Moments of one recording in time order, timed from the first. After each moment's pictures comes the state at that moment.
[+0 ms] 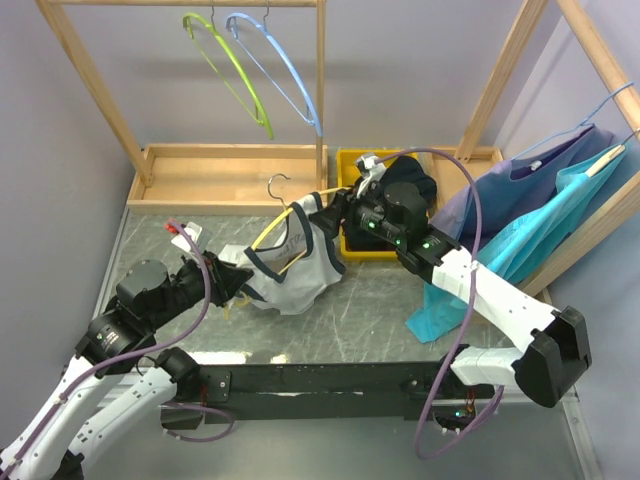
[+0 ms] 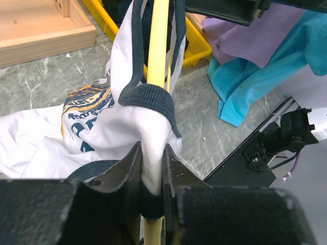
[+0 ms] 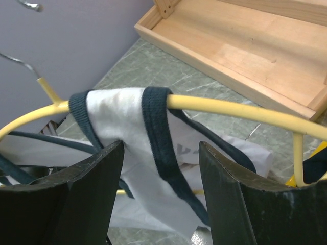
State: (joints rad) left arm -0.63 0.47 0.81 -0.54 0.13 -0.39; right arm 0.64 1.23 1.00 0.07 -0.27 0.40
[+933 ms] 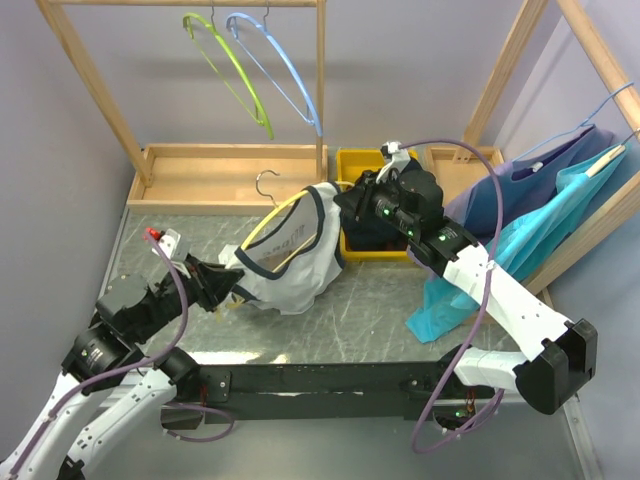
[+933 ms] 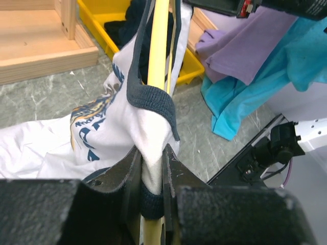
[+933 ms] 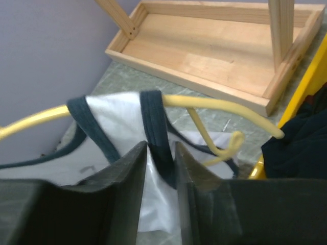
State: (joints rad) left arm -0.63 0.38 0.81 -0.54 0.10 -0.41; right arm 0.56 1.20 1.08 -0.07 -0.17 0.47
